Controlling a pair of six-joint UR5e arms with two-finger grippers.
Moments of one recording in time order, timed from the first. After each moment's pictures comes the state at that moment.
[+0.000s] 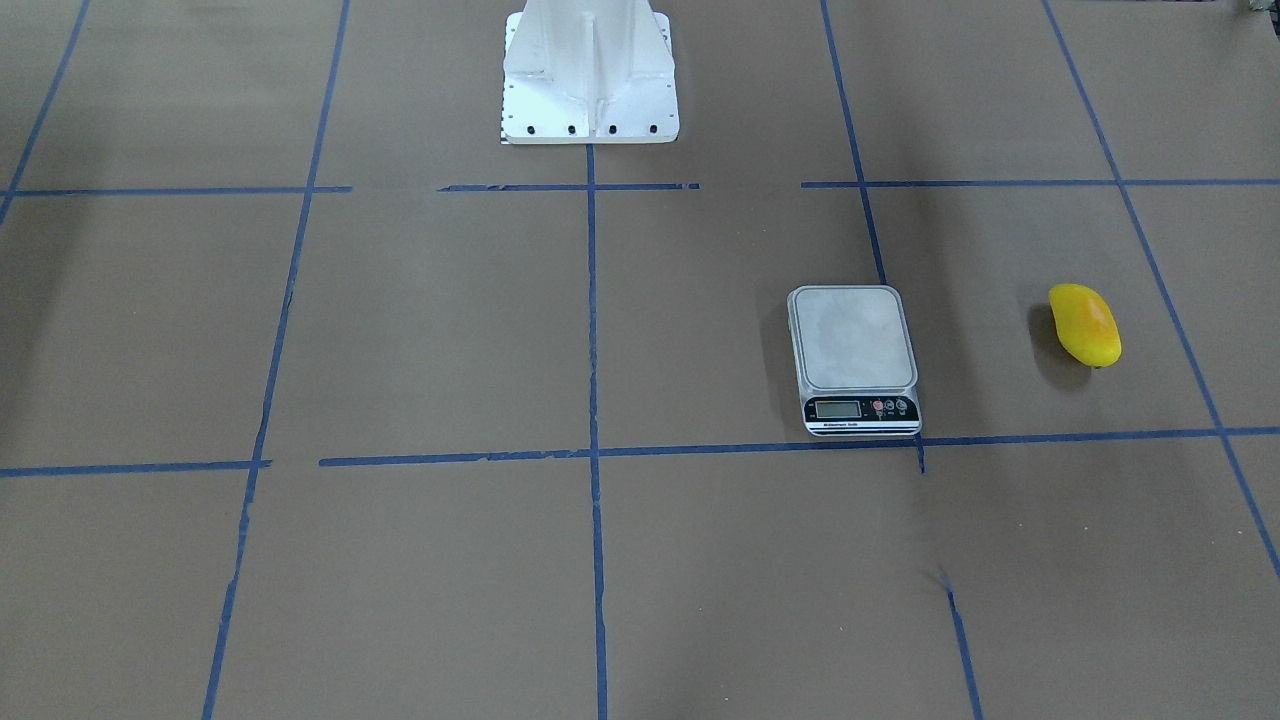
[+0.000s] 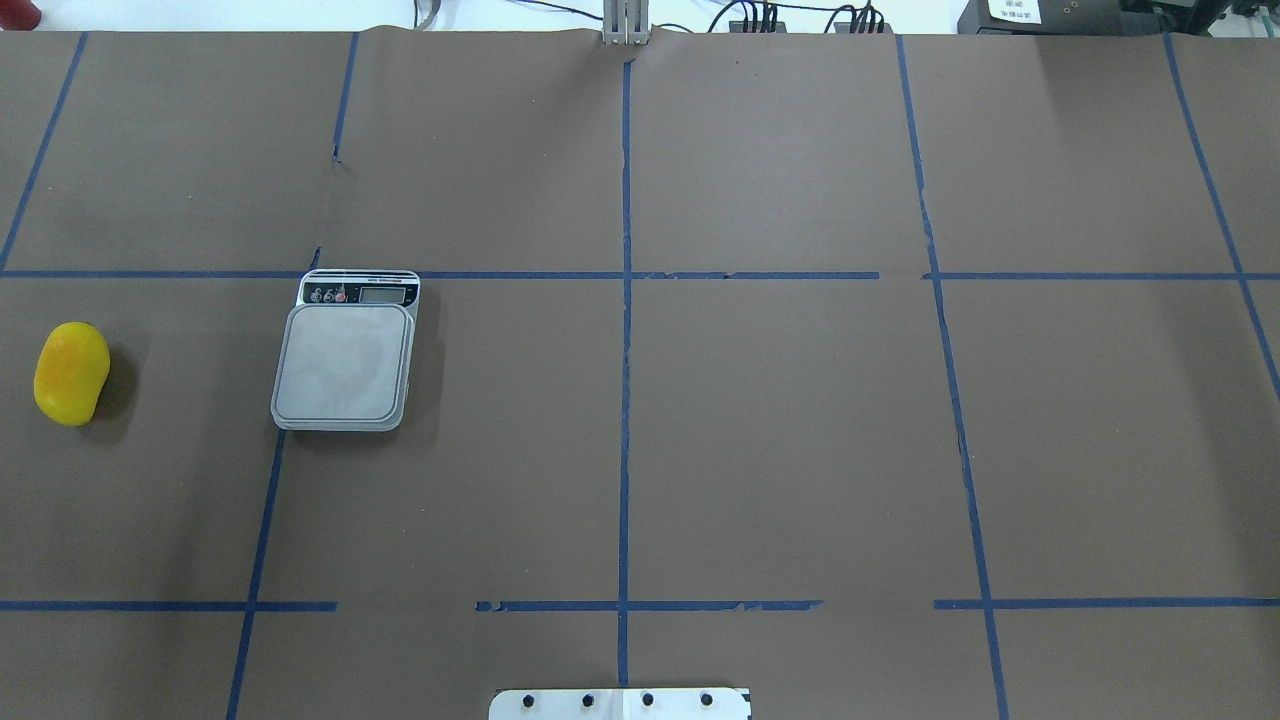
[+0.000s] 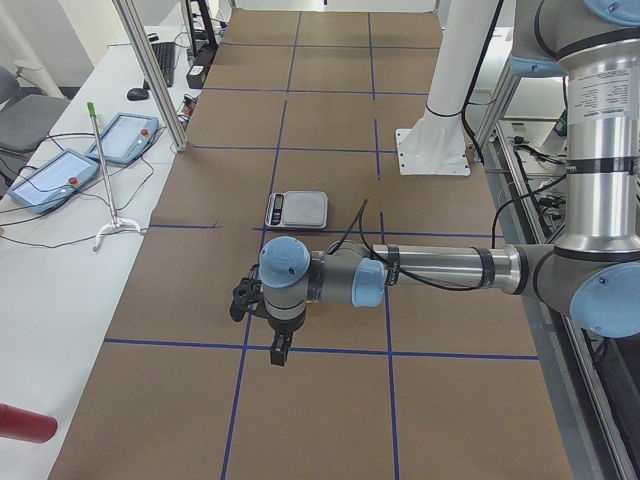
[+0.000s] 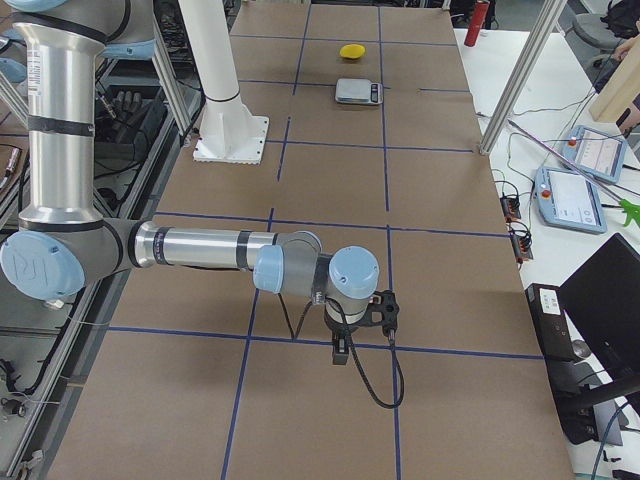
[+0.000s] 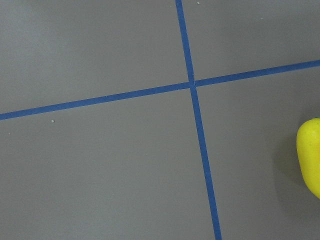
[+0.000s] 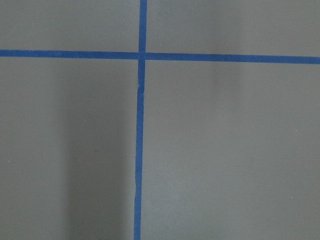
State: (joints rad) left arm -1.59 -1.47 -1.68 -1.64 -2.32 0.12; right arm 1.62 -1.66 1.66 -1.68 2.35 -0.12
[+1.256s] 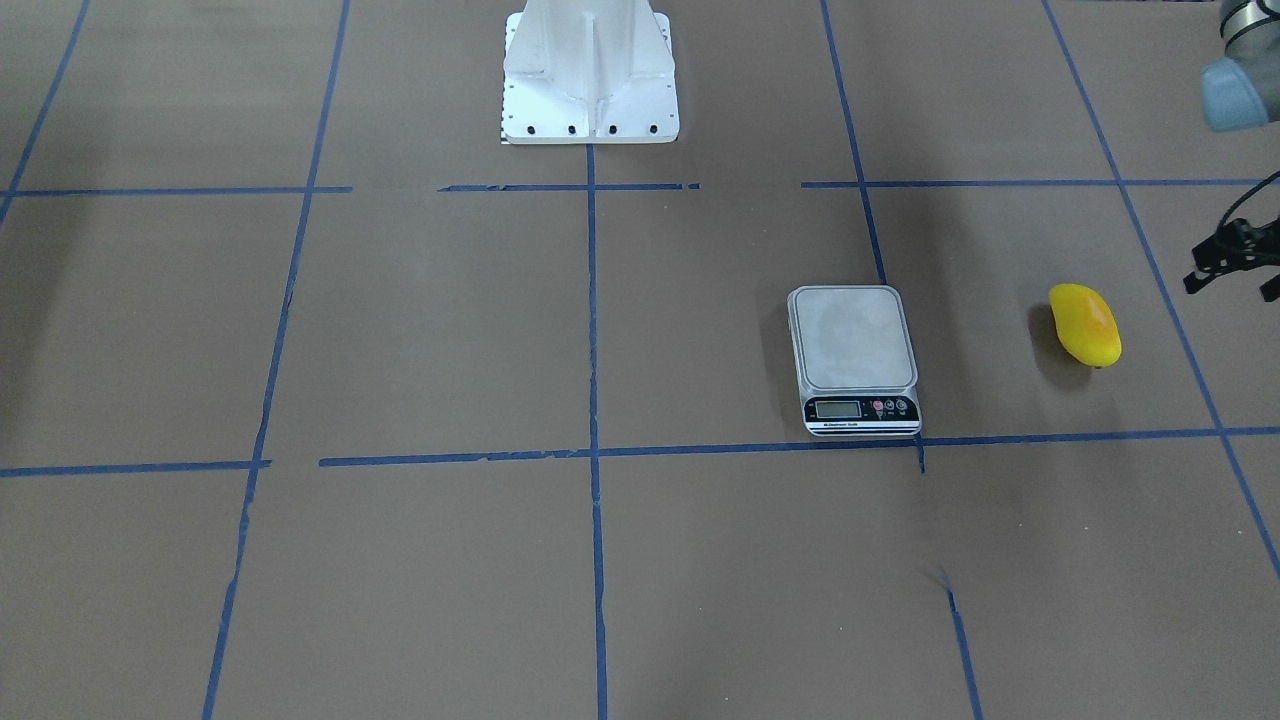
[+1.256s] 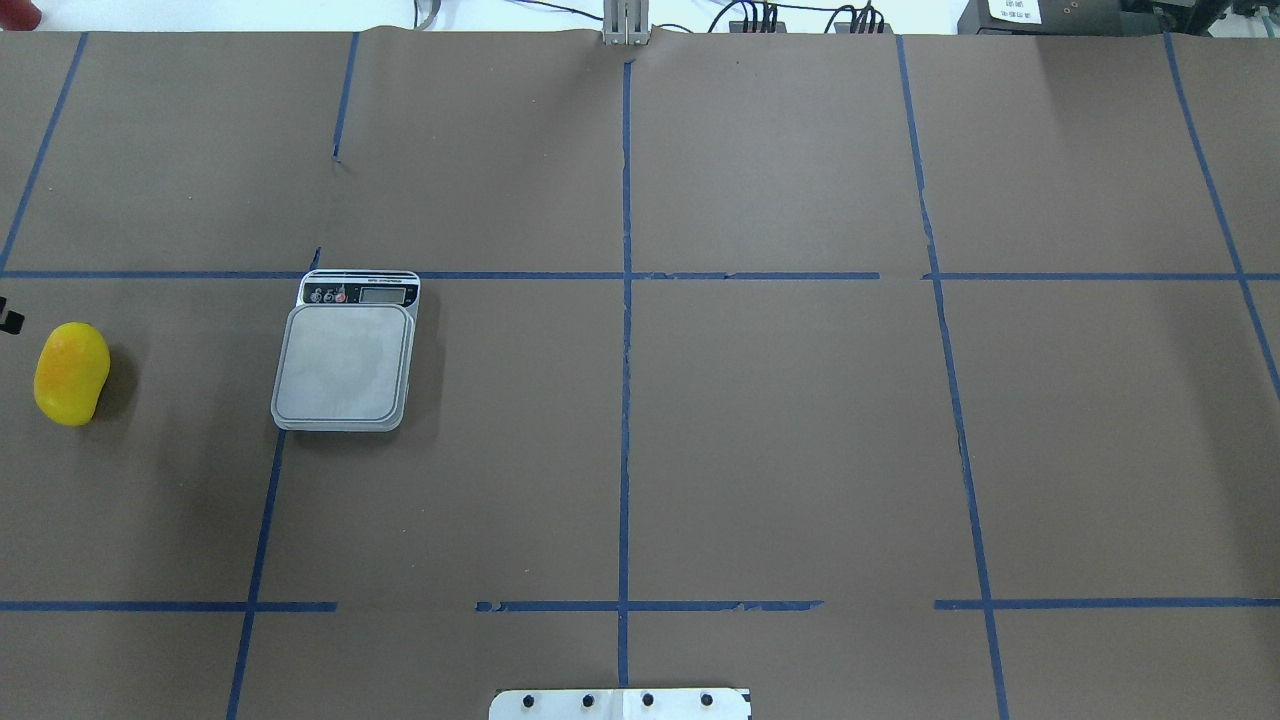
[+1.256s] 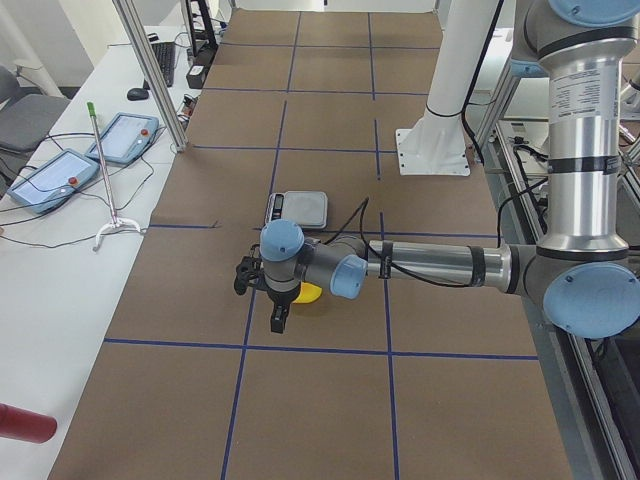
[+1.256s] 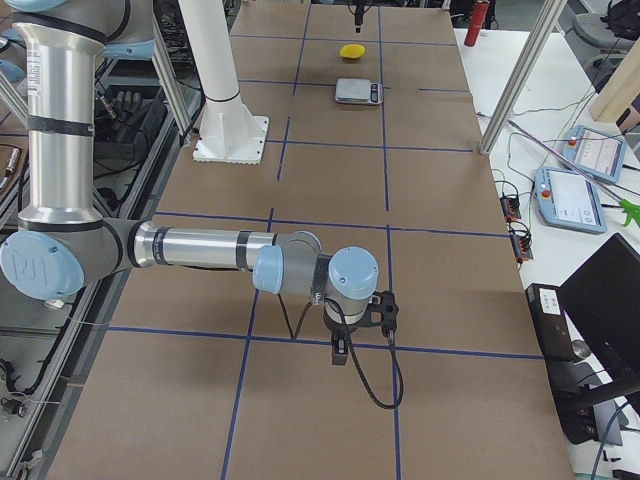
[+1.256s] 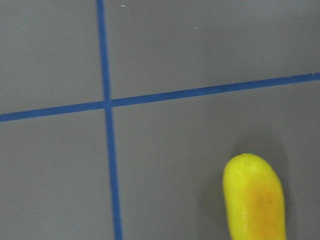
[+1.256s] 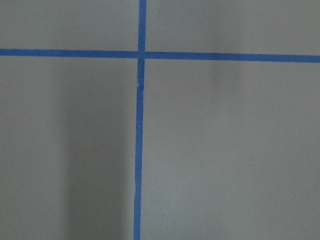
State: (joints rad) left arm -1.19 -1.53 -1.61 -2.08 -2.32 -0.48; right arm 1.62 -1.66 1.66 -1.68 2.35 -0.12
